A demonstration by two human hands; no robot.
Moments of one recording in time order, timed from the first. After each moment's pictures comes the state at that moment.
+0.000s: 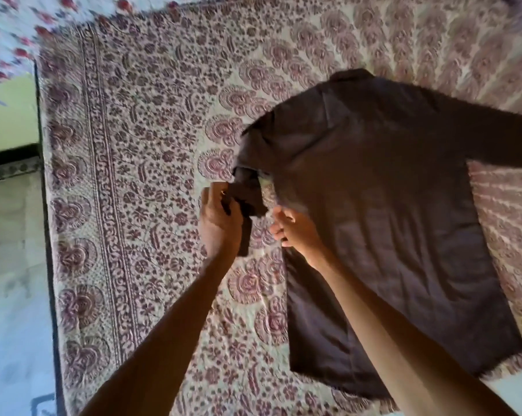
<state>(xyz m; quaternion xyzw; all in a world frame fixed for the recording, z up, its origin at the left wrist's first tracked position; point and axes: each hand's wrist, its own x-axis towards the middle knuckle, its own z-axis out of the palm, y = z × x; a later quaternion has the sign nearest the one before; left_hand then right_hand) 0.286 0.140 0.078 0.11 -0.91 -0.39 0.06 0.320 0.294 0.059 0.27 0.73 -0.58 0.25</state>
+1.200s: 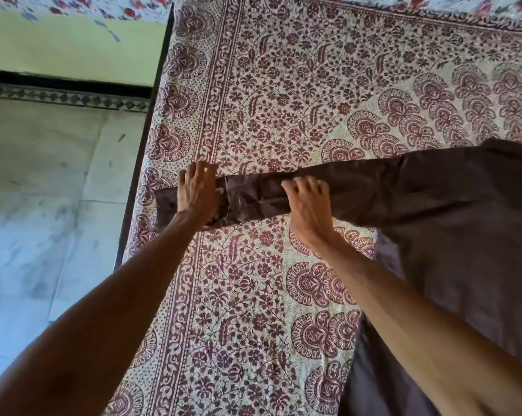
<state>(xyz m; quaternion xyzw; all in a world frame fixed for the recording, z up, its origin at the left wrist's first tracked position) 0.164 -0.130 0.005 0.08 -0.99 -0.06 -0.11 0.152 0.114 0.006 -0.21 0.98 -0.04 0.07</state>
